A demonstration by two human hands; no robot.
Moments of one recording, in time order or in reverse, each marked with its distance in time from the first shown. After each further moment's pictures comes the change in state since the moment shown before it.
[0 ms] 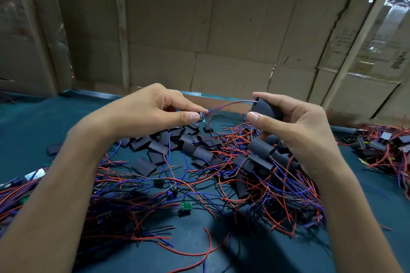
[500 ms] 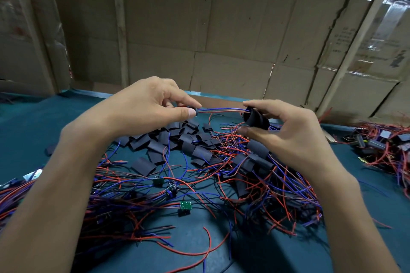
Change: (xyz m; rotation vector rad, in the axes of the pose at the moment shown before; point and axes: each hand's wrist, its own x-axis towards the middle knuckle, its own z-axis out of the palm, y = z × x) left_hand -0.003 0.013 -0.002 0.080 0.146 -0.064; right_hand -0.002 0.003 0.005 -0.548 -0.007 -0.260
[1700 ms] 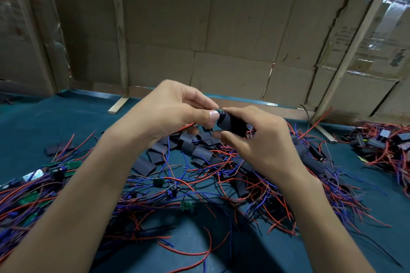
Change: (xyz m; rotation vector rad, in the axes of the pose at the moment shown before) left_hand 0.011 0.028 0.034 -0.618 0.029 -0.288; right_hand 0.000 -0.014 0.039 -0.032 0.034 -0.135
